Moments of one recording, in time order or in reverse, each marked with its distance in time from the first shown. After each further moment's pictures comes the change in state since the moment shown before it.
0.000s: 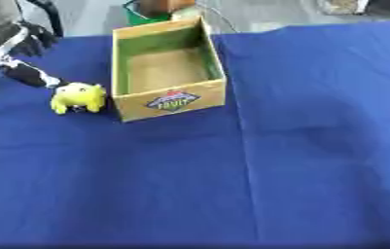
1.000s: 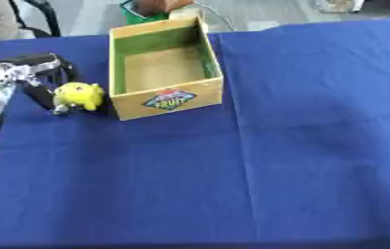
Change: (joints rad) left arm -0.044 -0.051 -0.032 0.127 -0.149 -0.112 -0.175; right arm 0.008 0.000 0.005 0.002 -0.001 -0.001 0.002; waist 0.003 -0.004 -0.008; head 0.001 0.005
